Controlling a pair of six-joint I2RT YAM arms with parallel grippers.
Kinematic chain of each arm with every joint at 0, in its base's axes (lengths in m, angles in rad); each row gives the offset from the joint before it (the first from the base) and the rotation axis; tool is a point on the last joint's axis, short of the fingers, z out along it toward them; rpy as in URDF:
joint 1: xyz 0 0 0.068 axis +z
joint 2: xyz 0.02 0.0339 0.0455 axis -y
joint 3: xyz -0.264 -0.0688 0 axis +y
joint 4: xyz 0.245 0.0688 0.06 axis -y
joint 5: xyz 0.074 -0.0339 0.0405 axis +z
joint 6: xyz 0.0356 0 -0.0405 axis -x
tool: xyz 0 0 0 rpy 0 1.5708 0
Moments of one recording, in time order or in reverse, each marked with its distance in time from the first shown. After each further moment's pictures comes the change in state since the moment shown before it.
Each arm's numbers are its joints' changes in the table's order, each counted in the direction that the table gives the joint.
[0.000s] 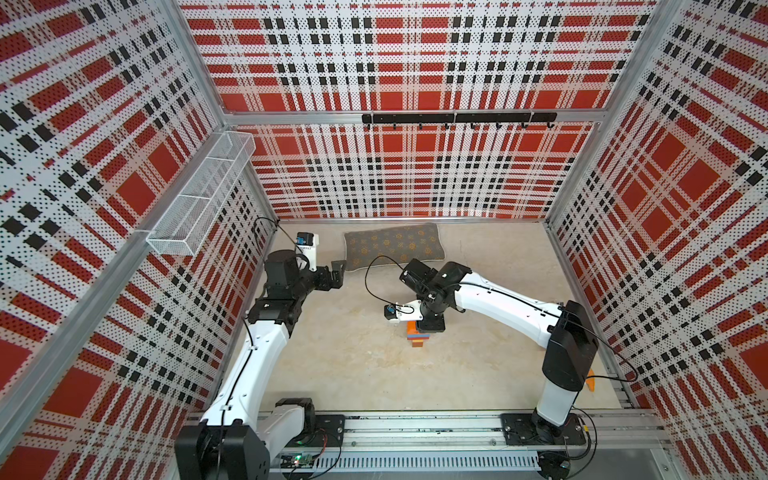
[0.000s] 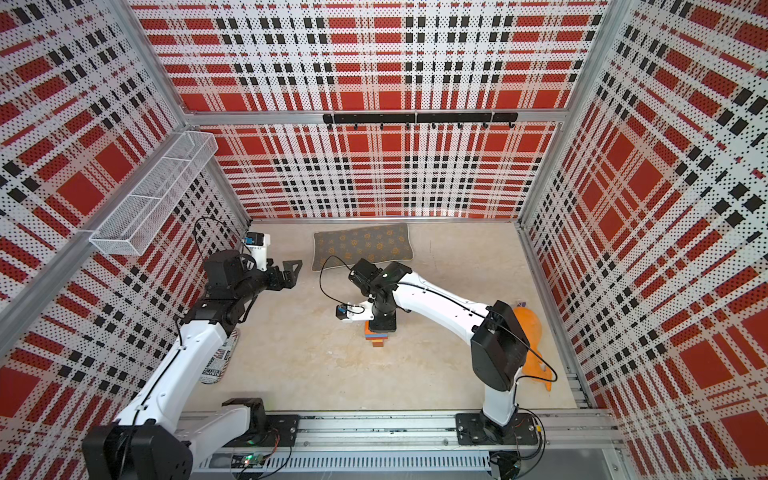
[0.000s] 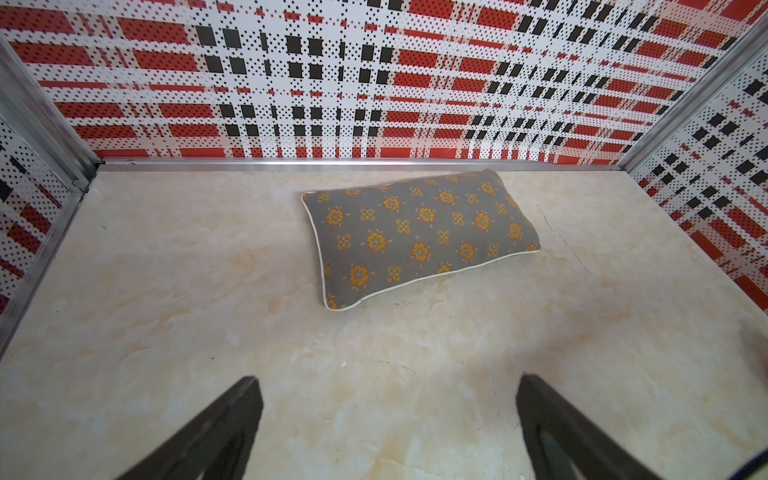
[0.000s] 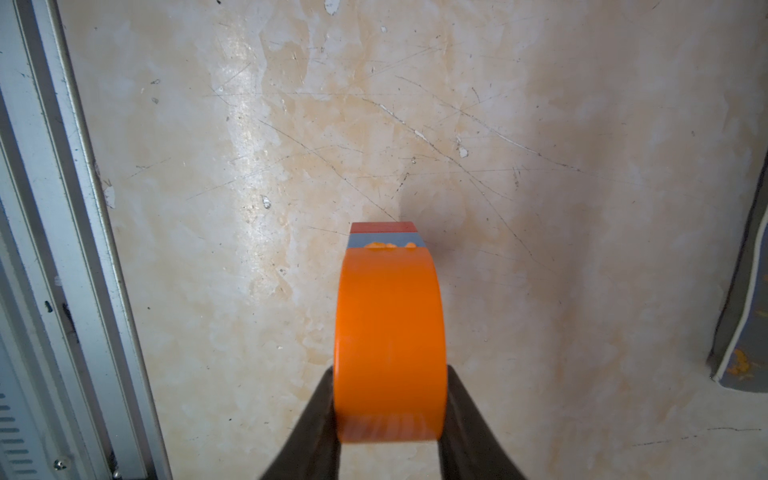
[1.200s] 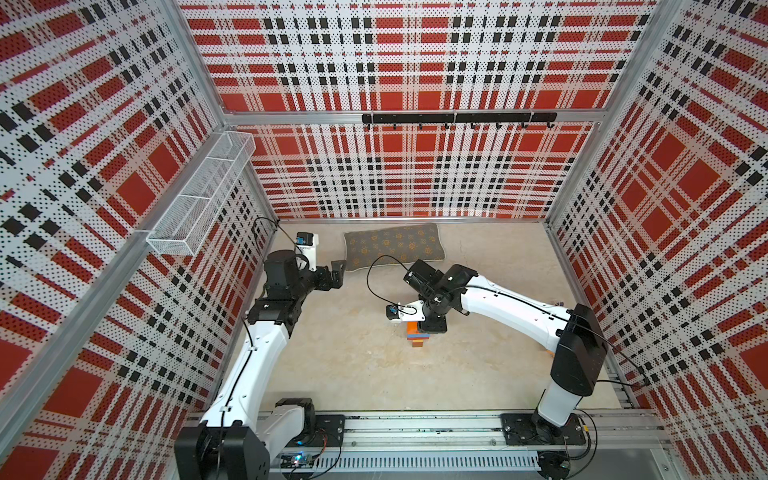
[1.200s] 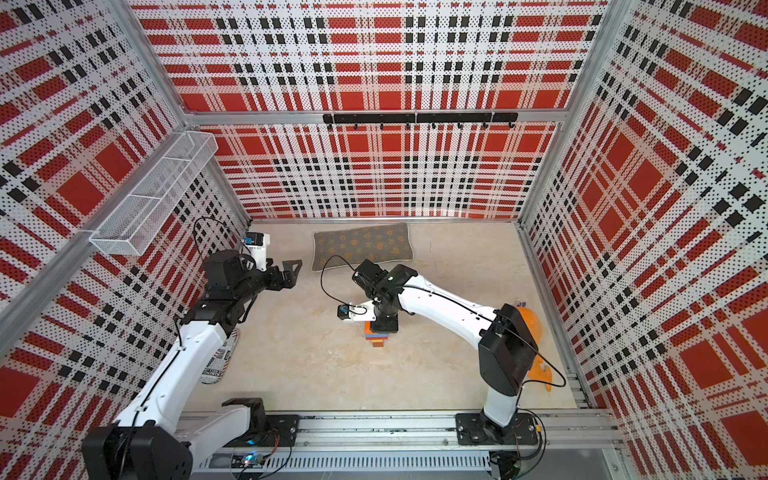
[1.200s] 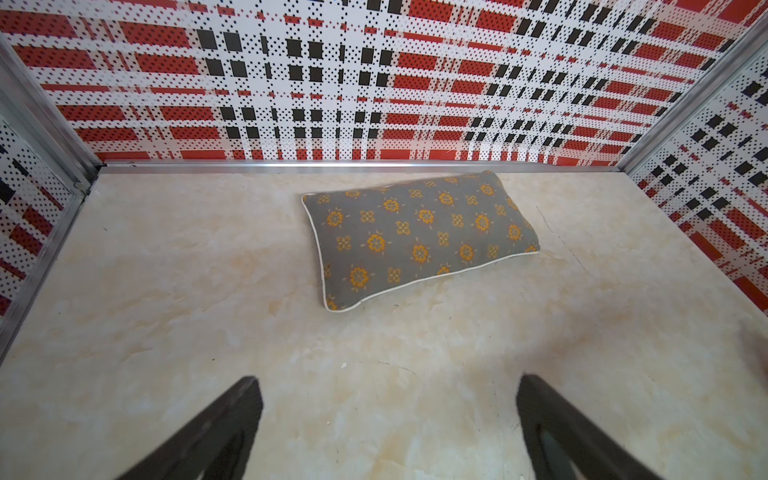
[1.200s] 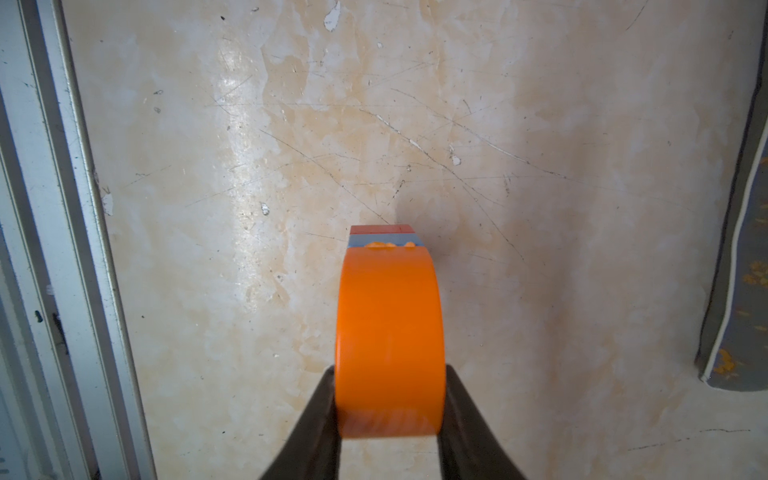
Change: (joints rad) left arm 0.000 0.006 0.000 0.000 0.000 0.000; right arm -0.007 0.066 0.062 0.063 0.015 0.002
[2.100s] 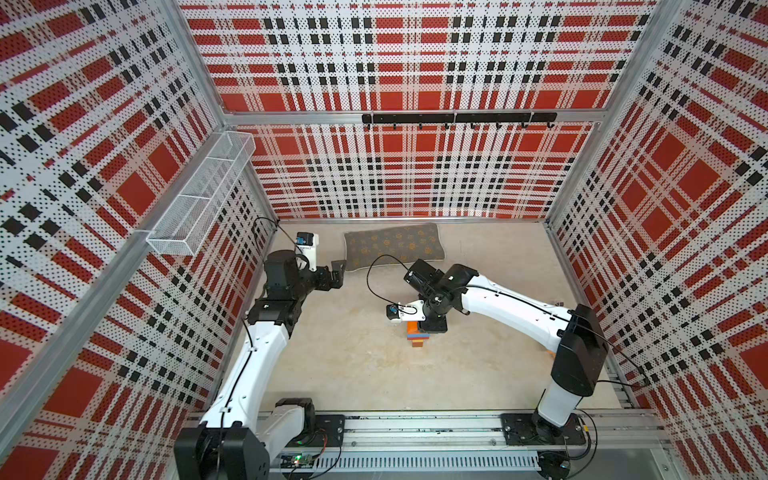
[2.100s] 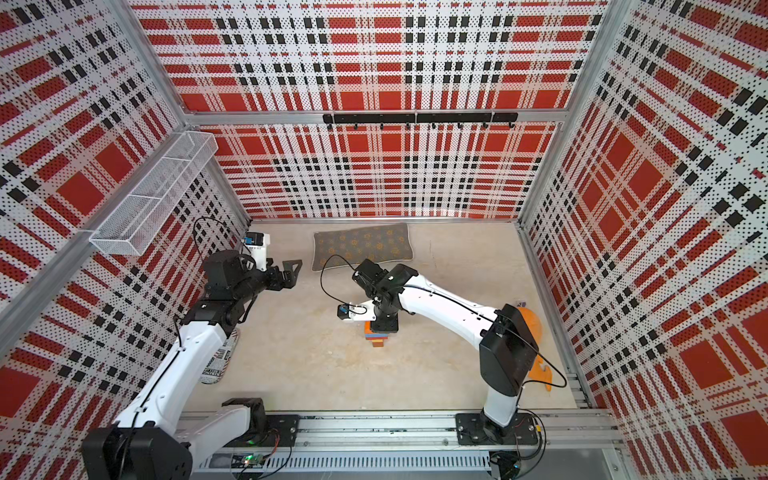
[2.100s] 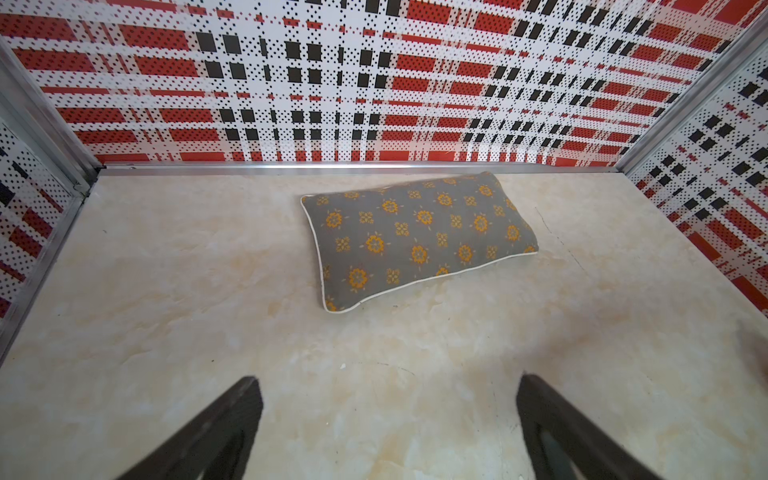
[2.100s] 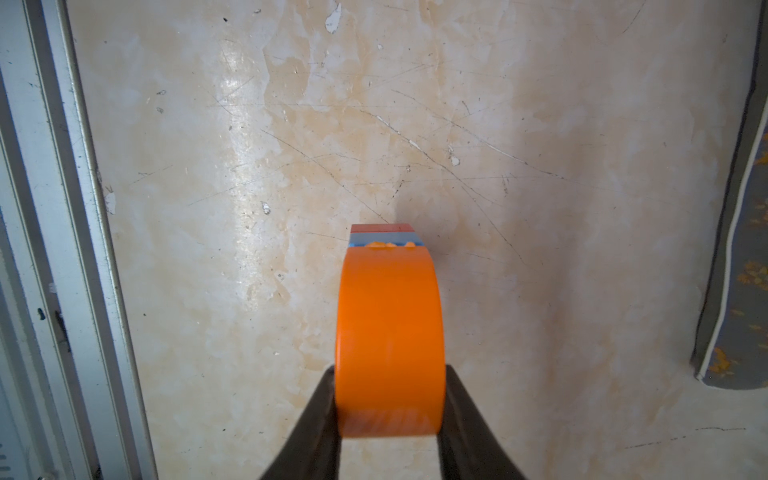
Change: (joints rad) left arm -0.003 0.003 0.000 0.000 0.000 0.000; right arm 0.000 0.008 -0.006 -0.006 0.011 0.000
